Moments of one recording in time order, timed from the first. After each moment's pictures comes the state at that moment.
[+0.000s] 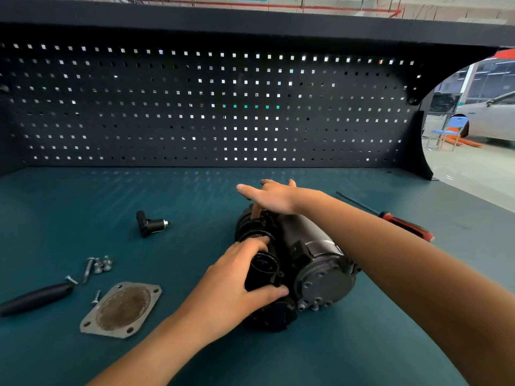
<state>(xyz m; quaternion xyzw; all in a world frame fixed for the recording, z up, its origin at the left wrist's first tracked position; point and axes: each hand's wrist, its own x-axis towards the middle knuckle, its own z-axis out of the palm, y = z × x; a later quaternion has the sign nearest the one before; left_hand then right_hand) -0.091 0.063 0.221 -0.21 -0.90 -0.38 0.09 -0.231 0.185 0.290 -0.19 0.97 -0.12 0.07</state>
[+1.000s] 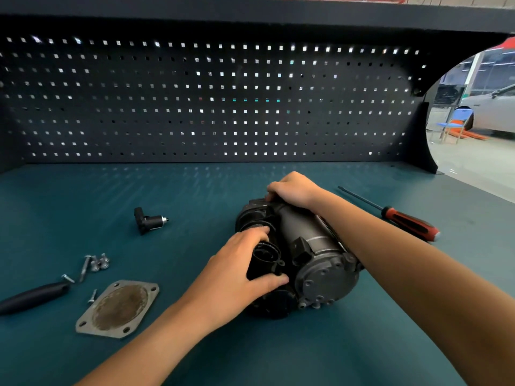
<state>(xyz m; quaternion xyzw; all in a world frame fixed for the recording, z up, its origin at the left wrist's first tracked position) -0.107 0.066 0.218 -0.21 -0.90 -0.37 0.11 -0.249 0.211 0.277 -0.12 0.93 -0.36 -0.01</state>
